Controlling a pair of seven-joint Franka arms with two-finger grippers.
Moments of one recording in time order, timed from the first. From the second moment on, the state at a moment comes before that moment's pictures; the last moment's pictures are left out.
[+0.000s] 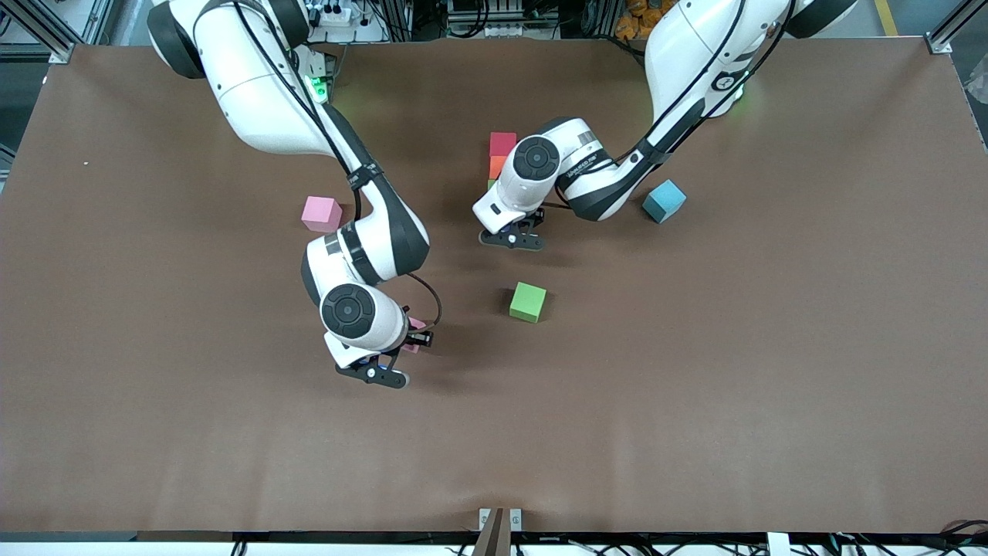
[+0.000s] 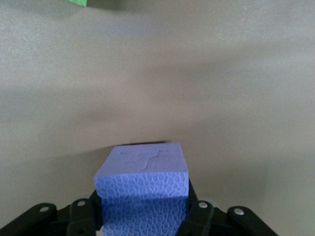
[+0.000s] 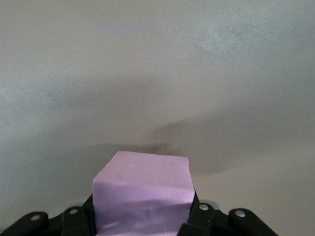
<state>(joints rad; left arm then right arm) -0.30 0.67 -0.62 -1.90 0.22 2.45 -0.89 0.52 0.86 -0.08 -1.19 0.14 1.94 0.66</state>
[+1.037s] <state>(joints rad) -0.03 0.24 -0.63 -1.82 0.19 2.12 -0.96 0.71 0.90 -0.07 -1.25 0.05 2.05 0.64</state>
